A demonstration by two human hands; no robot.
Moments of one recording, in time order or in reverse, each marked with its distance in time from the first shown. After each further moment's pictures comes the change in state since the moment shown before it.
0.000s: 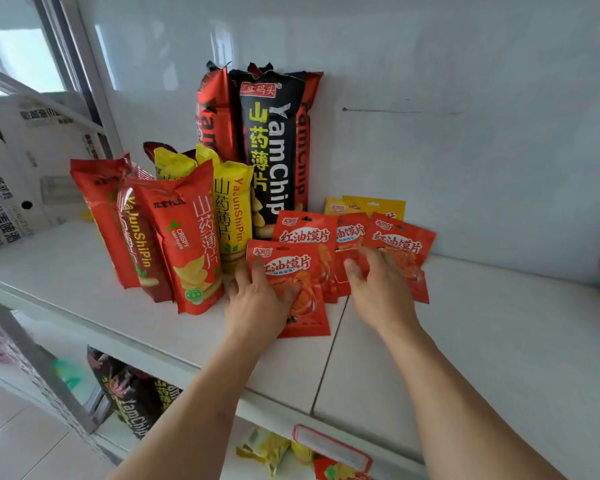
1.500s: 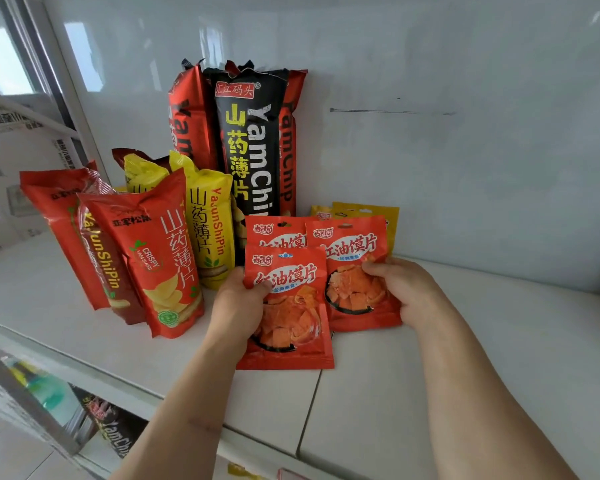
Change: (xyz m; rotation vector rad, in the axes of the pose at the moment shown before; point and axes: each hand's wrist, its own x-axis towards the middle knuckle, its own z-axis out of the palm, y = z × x) left_hand 0.027 0.014 -0.004 -0.699 -0.028 -0.189; right_hand 0.069 0.052 -0.002 0.827 -0.242 0.576
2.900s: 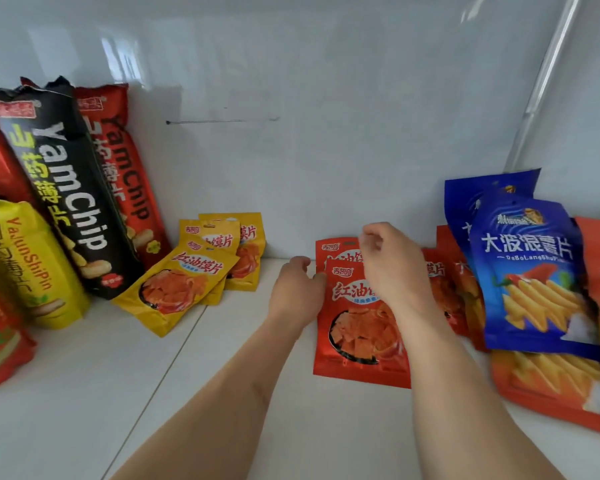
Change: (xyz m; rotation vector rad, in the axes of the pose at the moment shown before) left_hand -0.074 0.065 0.266 0.336 -0.298 0.199; right_hand -0.049 -0.022 -0.194 -0.675 0.492 -0.557
